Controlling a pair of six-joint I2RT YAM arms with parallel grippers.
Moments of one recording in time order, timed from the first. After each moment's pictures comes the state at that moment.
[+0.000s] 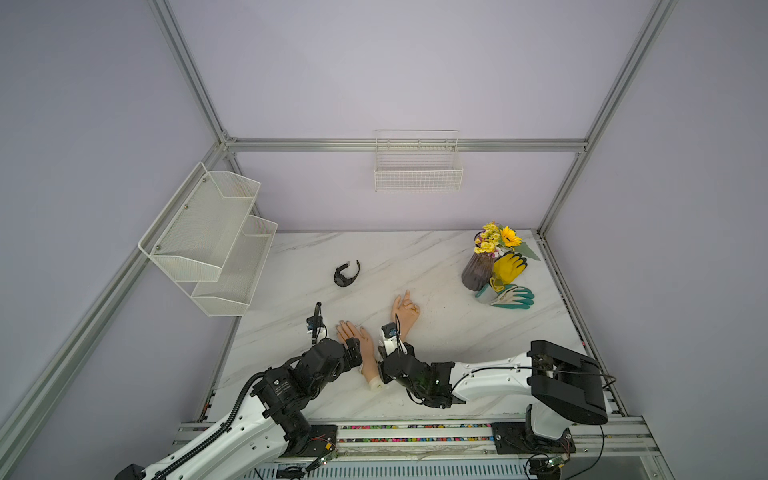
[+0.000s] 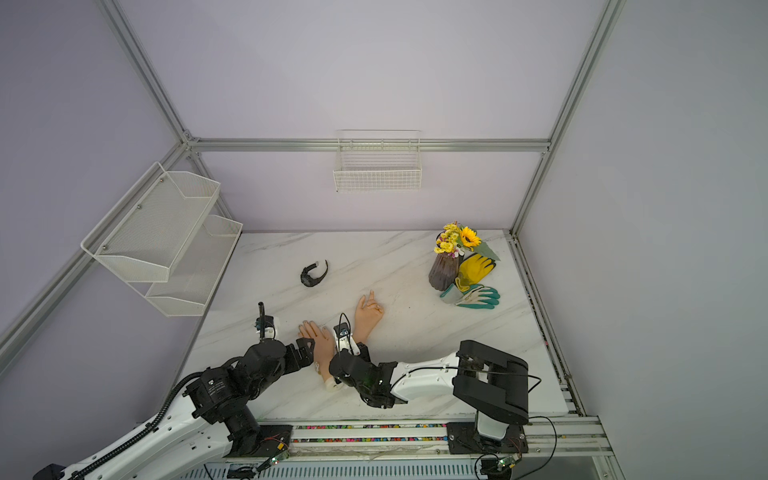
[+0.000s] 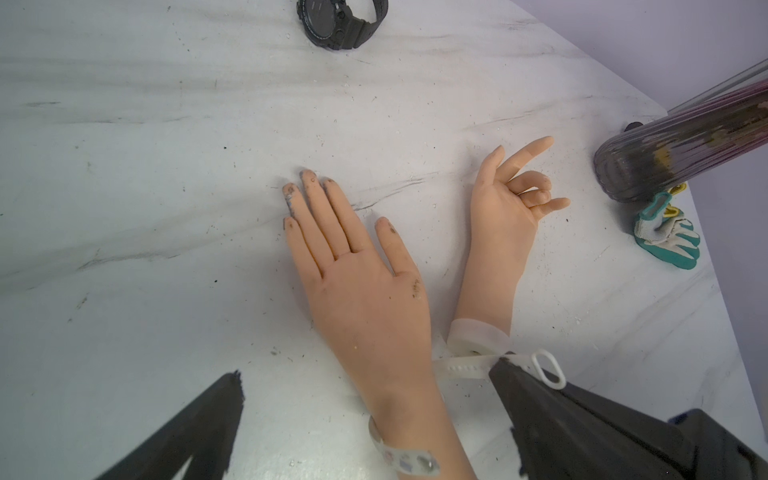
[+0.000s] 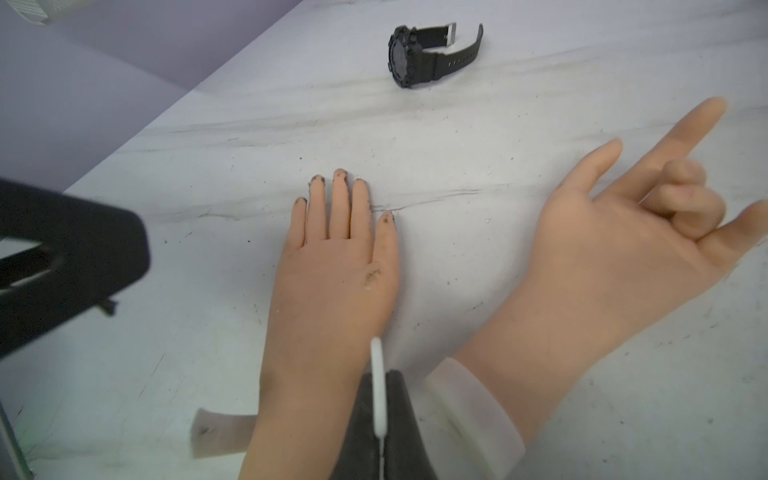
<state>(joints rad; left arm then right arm) -0.80 0.62 0.52 -0.67 -0.41 -0.92 1.26 1.67 0.82 0.26 0.55 0.55</state>
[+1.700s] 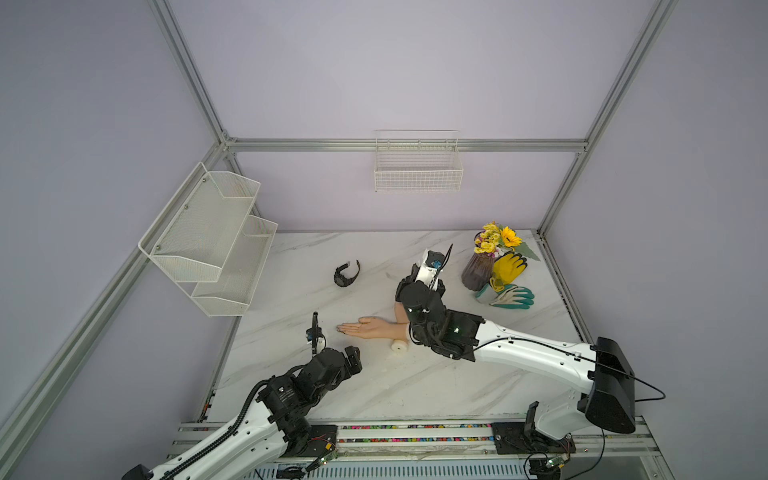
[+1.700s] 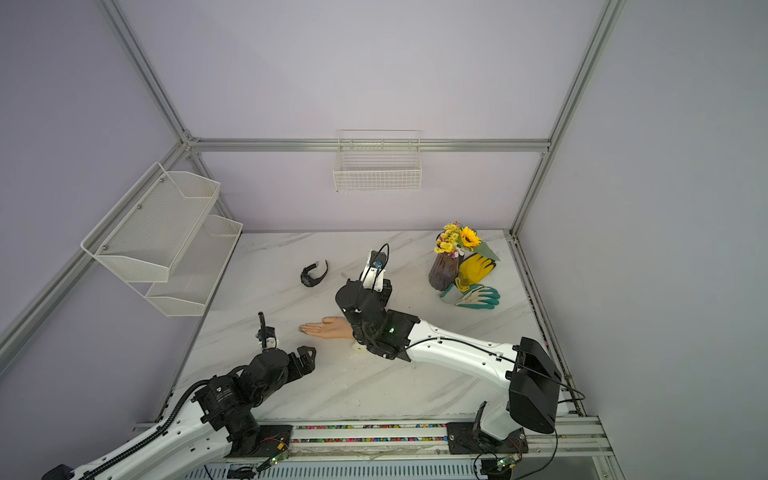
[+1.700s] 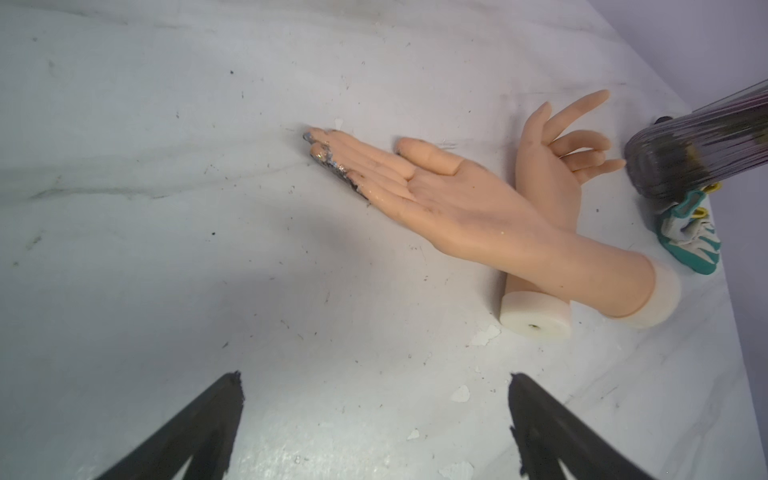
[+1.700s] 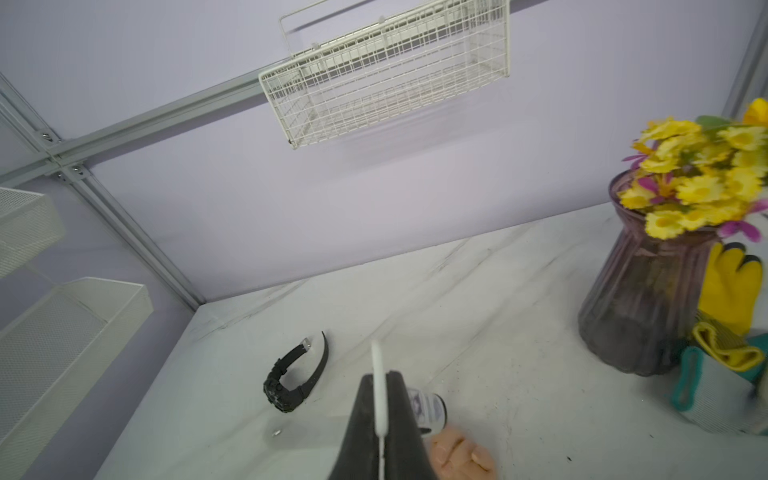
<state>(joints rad) -0.80 0.53 0.41 -0.65 -0.39 -1.01 1.02 1.52 1.24 0.03 0.91 0.54</state>
